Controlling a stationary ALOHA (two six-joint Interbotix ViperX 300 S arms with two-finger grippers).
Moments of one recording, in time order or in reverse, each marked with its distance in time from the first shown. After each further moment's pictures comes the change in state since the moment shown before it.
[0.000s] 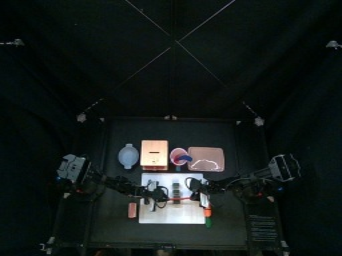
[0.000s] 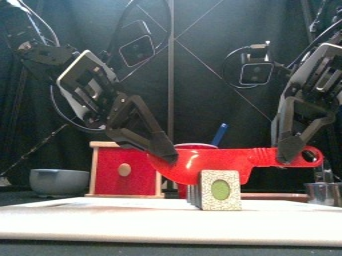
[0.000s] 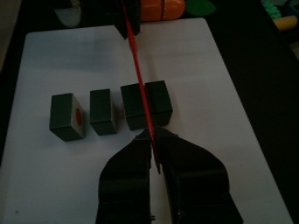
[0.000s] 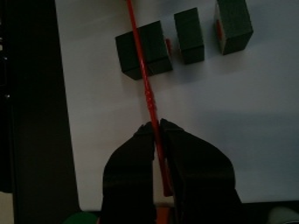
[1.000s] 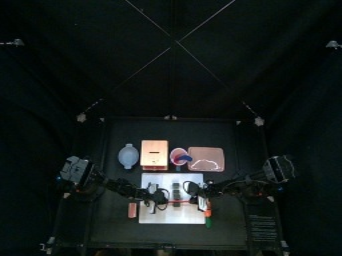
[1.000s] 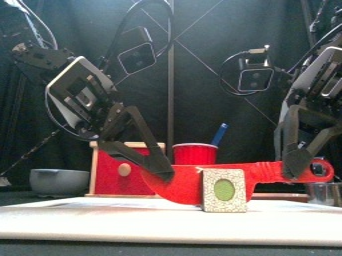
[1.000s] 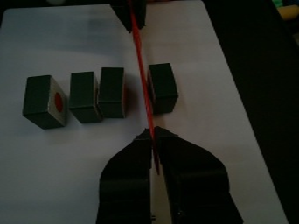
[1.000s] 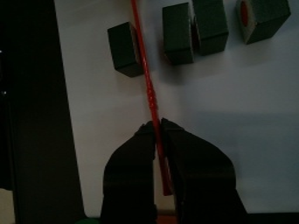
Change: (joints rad) left arm -0.029 0.038 -0.011 -0.057 0.008 0.006; right arm 0.051 0.072 -0.028 0.038 -0.003 0.002
